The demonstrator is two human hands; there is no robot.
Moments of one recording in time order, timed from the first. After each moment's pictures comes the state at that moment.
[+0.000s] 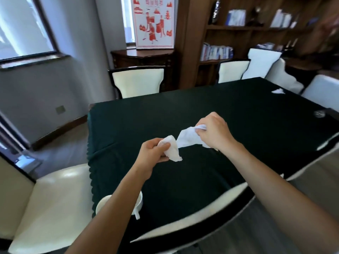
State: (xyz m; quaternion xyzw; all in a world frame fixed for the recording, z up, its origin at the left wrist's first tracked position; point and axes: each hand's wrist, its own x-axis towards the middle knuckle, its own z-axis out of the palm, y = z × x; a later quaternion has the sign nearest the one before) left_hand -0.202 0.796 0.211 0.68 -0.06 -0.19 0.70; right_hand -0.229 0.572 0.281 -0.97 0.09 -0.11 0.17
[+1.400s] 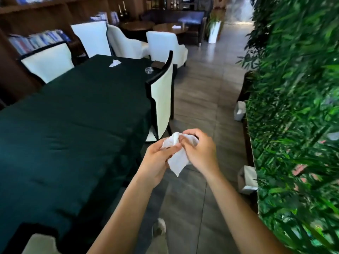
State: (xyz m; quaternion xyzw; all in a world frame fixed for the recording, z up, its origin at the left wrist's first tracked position) left_hand -0.514 0.195 0.189 0.50 -0.31 -0.54 0.60; right_hand -0.646 0.117 0.197 -0.65 0.47 -0.40 0.44
